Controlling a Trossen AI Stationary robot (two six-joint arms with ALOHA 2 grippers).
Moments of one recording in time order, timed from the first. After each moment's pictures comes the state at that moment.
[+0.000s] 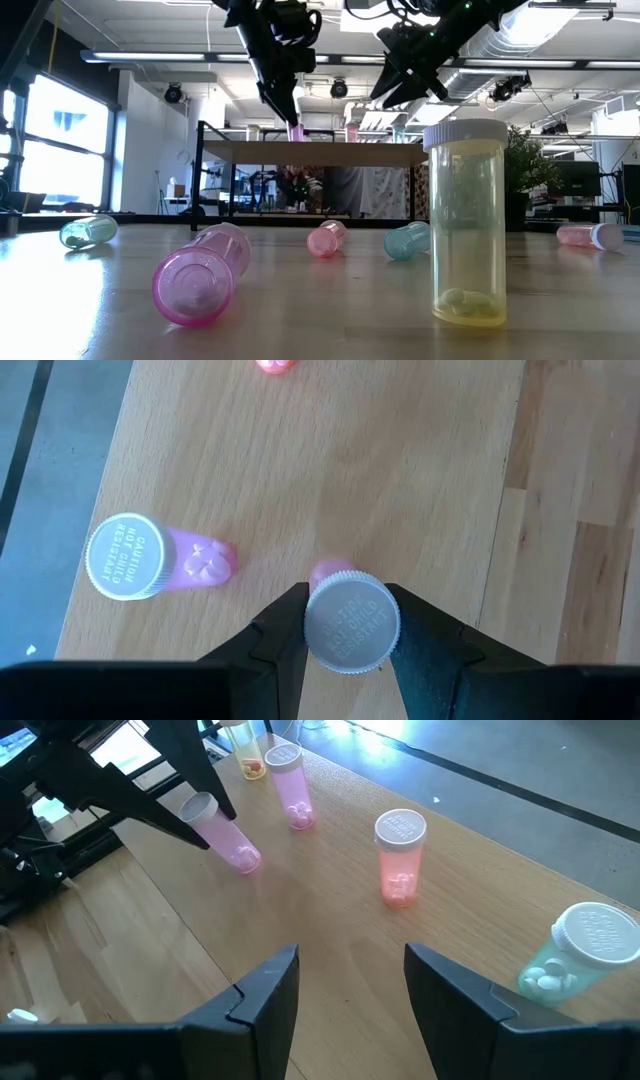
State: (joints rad) left arm 0.64 1.82 1.73 -1.00 0.01 0.34; right arm -0.42 1.35 1.09 -0.32 0.15 0.31
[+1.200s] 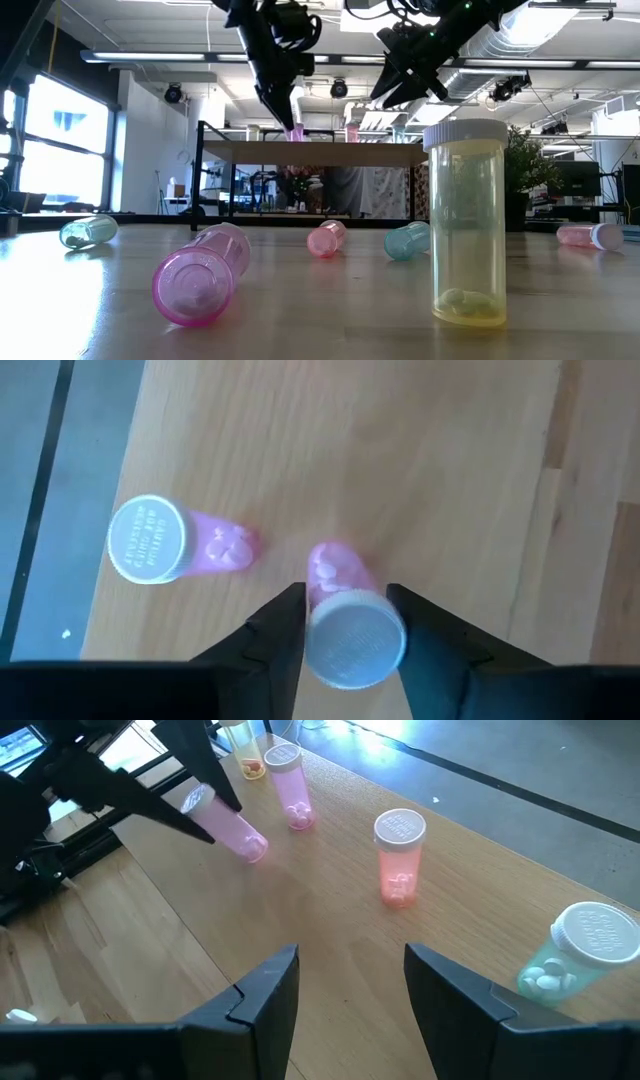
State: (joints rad) left arm 0.63 1.83 1.72 -1.00 -0.04 0.37; right arm -0.42 1.35 1.09 -0.32 0.15 0.31
